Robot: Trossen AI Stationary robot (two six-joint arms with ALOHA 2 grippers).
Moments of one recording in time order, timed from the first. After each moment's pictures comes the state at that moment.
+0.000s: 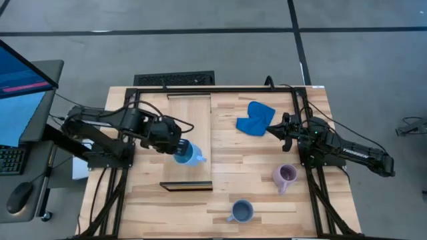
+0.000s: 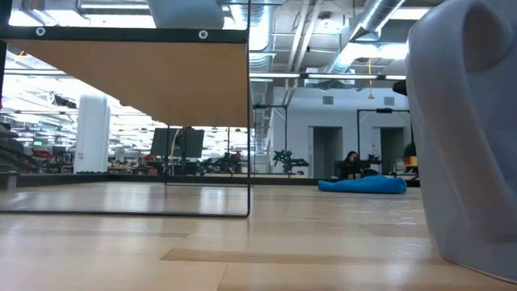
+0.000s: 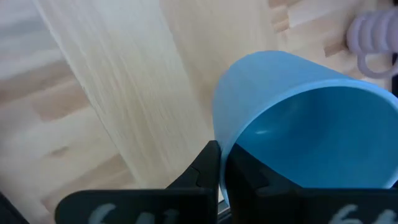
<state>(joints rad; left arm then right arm) -0.18 1.43 1.61 -1.34 -0.03 -1.46 -0.39 0.11 0.01 0.06 -0.25 0.35</state>
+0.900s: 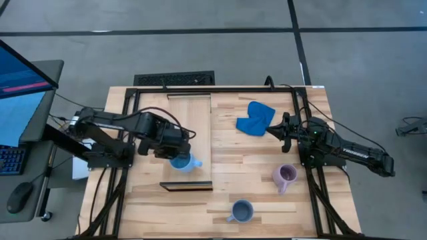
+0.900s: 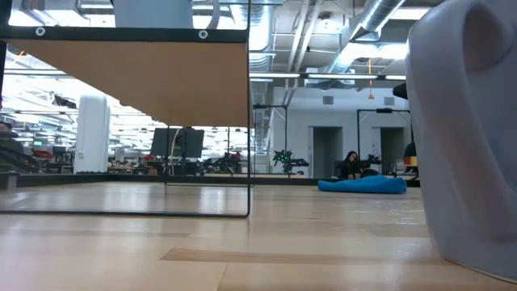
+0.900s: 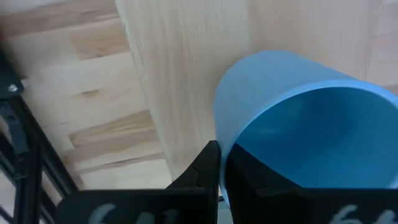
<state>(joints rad) -0.18 1.53 1.61 -1.47 0.11 -1.60 -0.39 0.11 0.01 0.03 -0.25 0.26</state>
